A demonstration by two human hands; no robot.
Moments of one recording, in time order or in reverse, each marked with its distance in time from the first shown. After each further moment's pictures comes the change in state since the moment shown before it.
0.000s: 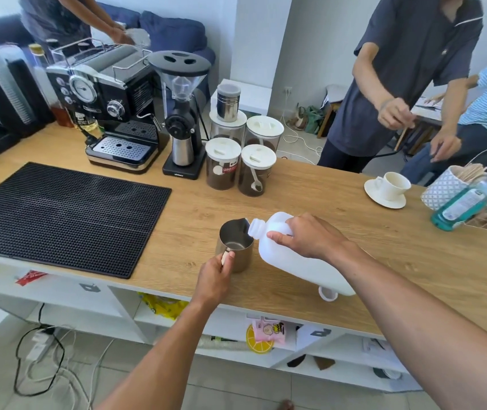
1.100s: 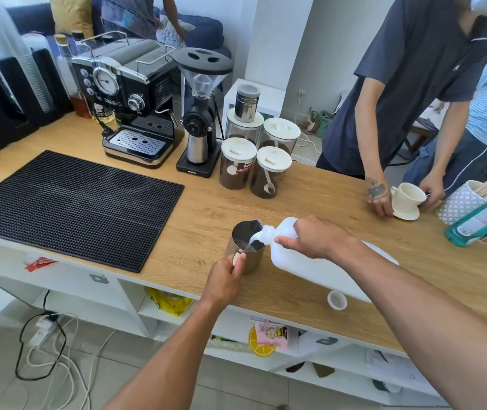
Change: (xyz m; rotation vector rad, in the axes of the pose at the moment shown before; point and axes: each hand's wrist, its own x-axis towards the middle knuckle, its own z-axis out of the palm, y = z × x) left_hand 0.002 -0.007 -0.002 -0.025 -0.017 0.034; right_hand 0.017 -0.019 -0.010 -0.107 -0.153 0.038
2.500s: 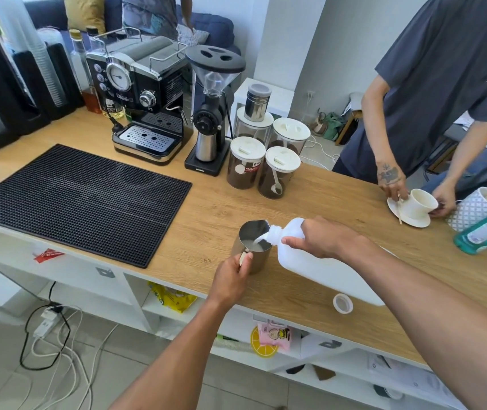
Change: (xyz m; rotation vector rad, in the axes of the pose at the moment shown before) left_hand 0.006 -0.014 0.007 -0.053 0.030 0.018; right_hand 0.003 -0.005 -0.008 -0.013 -0.078 0.007
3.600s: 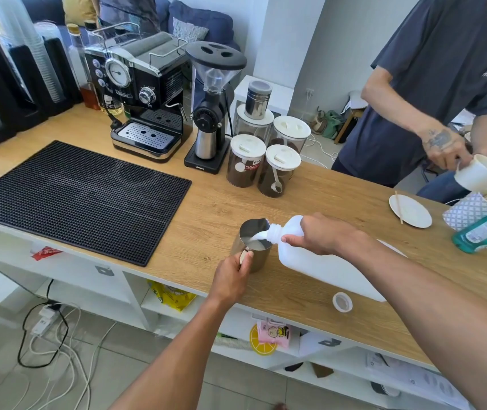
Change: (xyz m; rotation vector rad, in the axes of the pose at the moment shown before) left_hand 0.001 -0.004 0.002 0.009 0.004 0.001; right_hand -0.005 -0.009 -0.010 0.008 -0.043 -0.007
